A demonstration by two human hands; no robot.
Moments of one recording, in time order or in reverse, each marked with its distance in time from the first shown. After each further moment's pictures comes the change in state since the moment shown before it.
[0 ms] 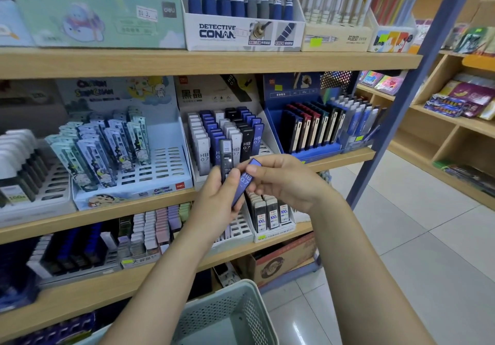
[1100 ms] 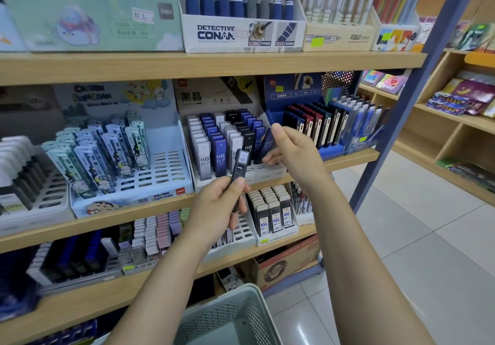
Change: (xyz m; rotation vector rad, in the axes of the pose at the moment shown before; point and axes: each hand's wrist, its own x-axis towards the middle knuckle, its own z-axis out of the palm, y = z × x) left_hand 0.007 -0.004 -0.006 0.077 -0.039 -0.033; right_hand 0.028 -0.008 -0.018 -0.357 0.520 -0.233
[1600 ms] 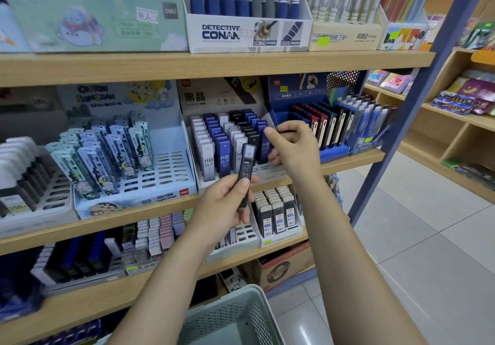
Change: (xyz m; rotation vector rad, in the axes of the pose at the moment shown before) left_hand 0.002 0.004 0.000 -0.161 -0.065 -0.013; right_hand 0.010 0.002 0.019 0.123 0.245 0.059
